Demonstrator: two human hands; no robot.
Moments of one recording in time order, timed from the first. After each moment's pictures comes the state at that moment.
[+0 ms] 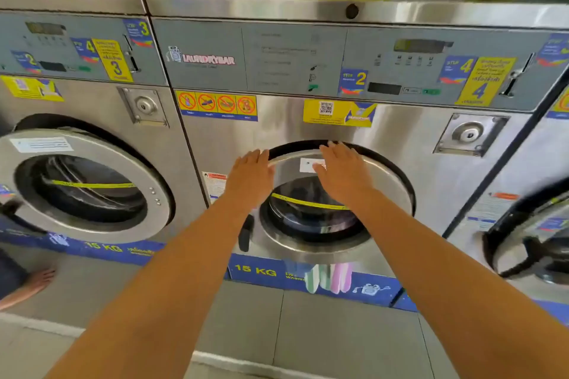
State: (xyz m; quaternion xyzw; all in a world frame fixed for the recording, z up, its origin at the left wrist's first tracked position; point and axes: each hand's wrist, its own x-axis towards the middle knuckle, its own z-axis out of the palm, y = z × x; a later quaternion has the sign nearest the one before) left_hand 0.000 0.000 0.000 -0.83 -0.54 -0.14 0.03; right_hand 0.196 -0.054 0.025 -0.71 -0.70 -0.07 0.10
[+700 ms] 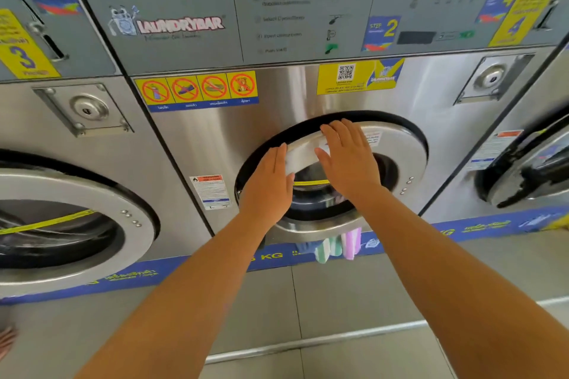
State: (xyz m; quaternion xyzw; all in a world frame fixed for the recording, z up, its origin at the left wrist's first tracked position) left_hand -0.022 0.053 -0.069 -0.89 -0.40 -0.21 -0.08; right_hand 0.145 -0.010 -0.031 -0.78 -0.59 -0.14 0.16
